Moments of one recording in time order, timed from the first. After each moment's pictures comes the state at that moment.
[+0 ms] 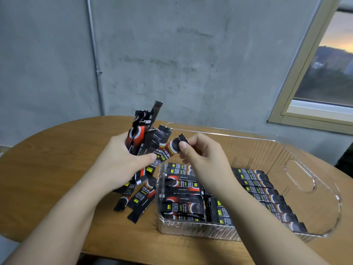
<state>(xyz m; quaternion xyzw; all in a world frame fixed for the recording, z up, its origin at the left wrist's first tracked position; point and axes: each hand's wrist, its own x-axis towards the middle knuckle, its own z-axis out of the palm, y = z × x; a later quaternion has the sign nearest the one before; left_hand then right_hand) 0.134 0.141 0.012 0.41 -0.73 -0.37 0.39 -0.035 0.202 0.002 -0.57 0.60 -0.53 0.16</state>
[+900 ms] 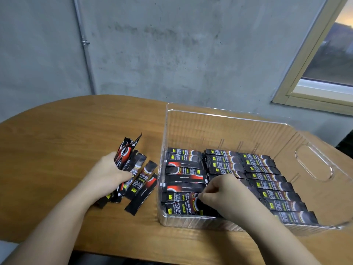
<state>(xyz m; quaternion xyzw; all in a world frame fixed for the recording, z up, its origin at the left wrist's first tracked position) 0.147 0.082 -0.083 0.55 -0.70 -0.40 0.21 -0.062 0.234 -0.055 -0.48 0.83 -0.20 0.23</state>
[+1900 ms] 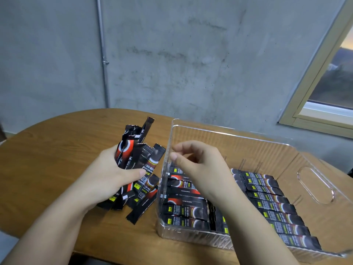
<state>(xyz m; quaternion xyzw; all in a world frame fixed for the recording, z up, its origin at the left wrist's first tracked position) 0.152 0.131 -0.021 0.45 -0.70 -0.44 0.34 -0.031 0.197 -0.004 -0.58 0.63 -0.46 0.24</state>
